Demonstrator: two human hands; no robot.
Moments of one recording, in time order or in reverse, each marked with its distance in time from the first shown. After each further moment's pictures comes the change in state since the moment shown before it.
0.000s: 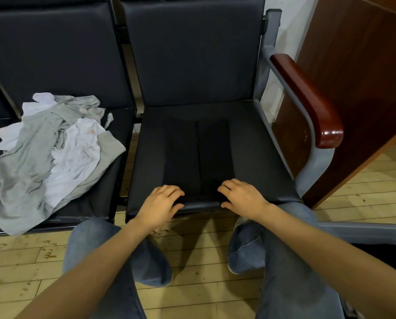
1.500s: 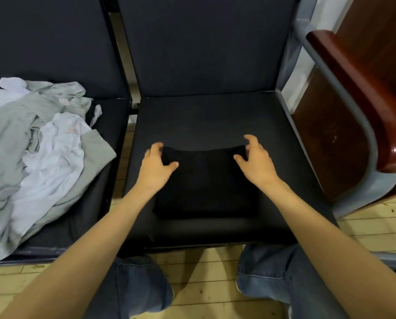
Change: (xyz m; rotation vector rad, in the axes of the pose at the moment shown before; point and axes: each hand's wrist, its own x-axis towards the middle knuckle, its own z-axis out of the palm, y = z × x) left_hand 0.125 -0.067 -0.012 -0.601 0.040 -0.814; right_hand 0.123 0.059 -0.023 0.678 0.311 0.600
